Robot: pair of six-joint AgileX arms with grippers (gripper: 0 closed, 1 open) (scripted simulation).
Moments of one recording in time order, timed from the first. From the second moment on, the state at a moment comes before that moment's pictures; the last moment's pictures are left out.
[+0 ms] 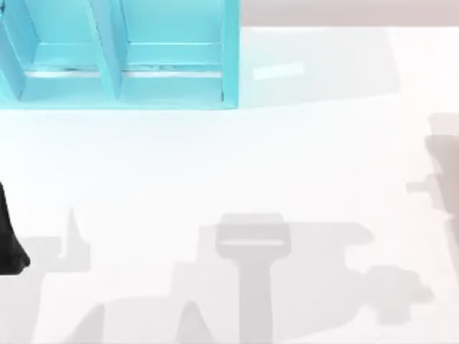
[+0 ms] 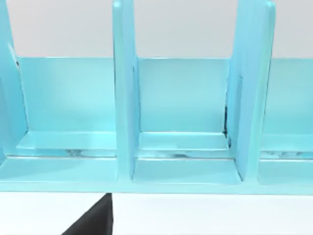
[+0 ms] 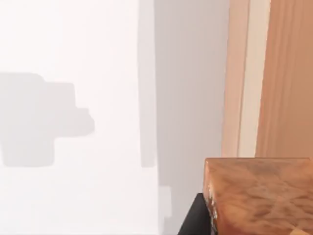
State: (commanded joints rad) left arm 0.00 0.00 0.00 0.00 0.00 0.00; right arm -0.04 1.55 1.35 -1.36 -0.02 -0.02
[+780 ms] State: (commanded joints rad) left arm 0.00 0.00 0.00 0.00 0.00 0.00; right arm 0.13 1.71 1.45 -1.30 0.01 0.15
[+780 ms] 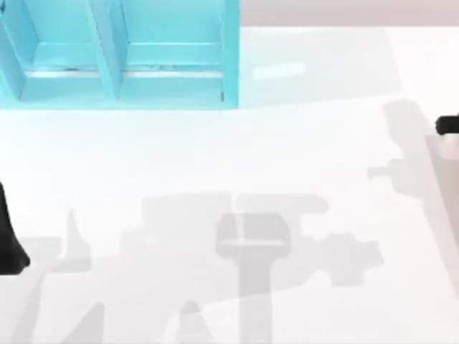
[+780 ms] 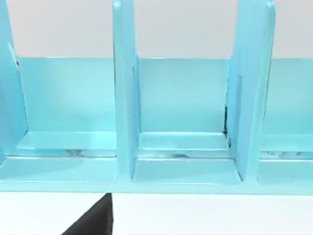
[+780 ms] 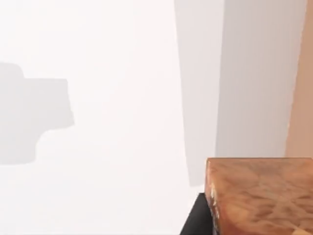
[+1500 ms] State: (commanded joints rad) left arm 0.00 0.00 0.00 0.00 0.00 0.00; right arm 0.39 2.07 1.59 -1.09 0.00 0.42
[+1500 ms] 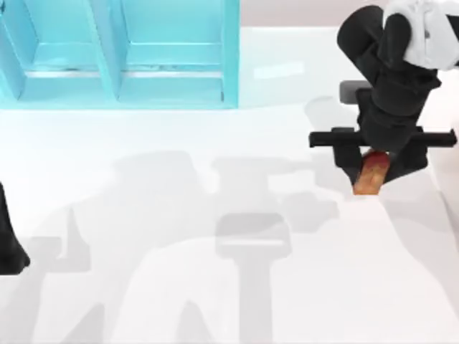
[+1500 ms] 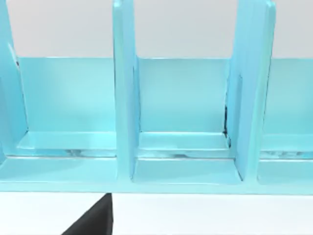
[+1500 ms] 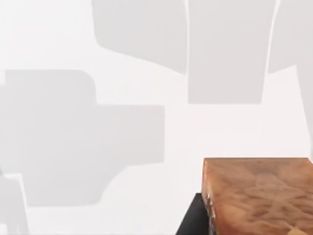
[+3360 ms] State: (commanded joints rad) left arm 0.00 0.00 0.00 0.00 0.00 0.00; right arm 0.39 2.13 1.49 -0.93 0.00 0.42
